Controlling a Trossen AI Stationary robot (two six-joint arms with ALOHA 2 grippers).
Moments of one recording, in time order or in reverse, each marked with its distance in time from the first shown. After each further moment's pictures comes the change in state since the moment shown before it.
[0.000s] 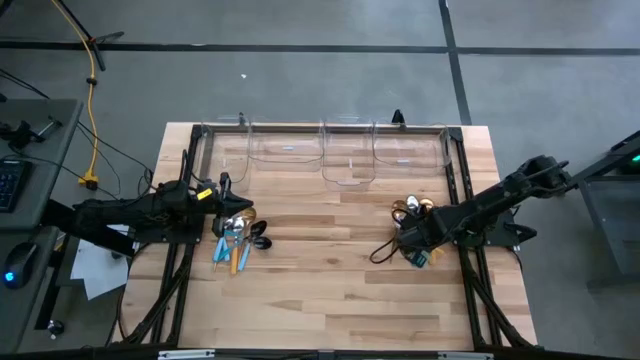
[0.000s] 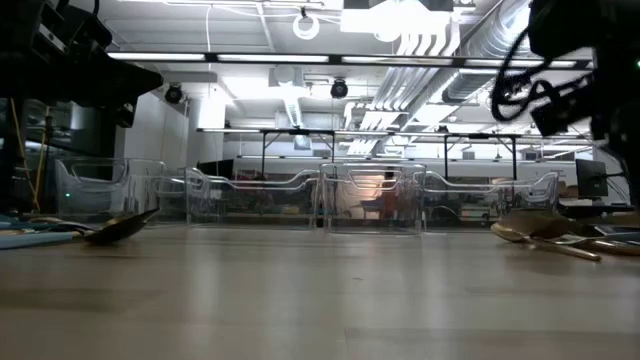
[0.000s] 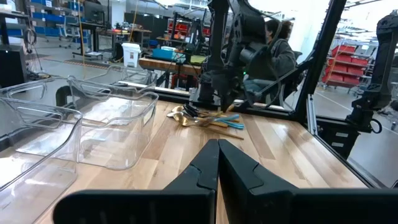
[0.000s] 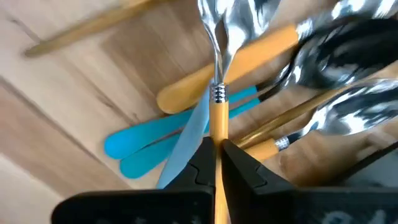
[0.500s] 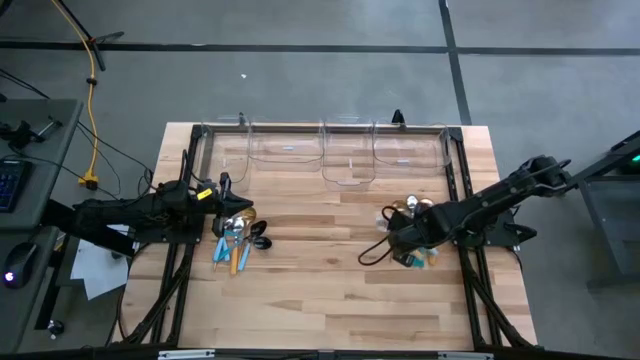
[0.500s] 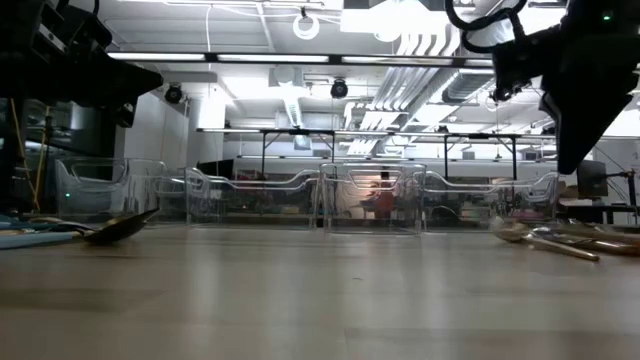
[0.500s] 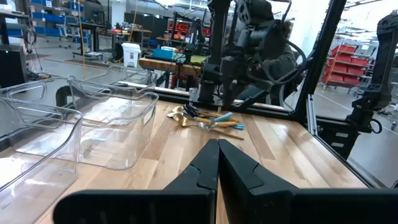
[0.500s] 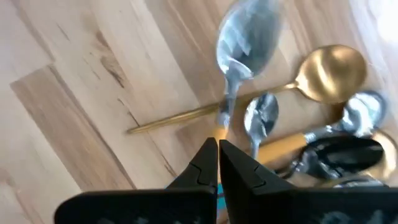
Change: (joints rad) left arm 0.000 0.000 0.000 0.000 0.000 0.000; right arm 0.011 -0.001 0.129 0.110 0.168 -0.130
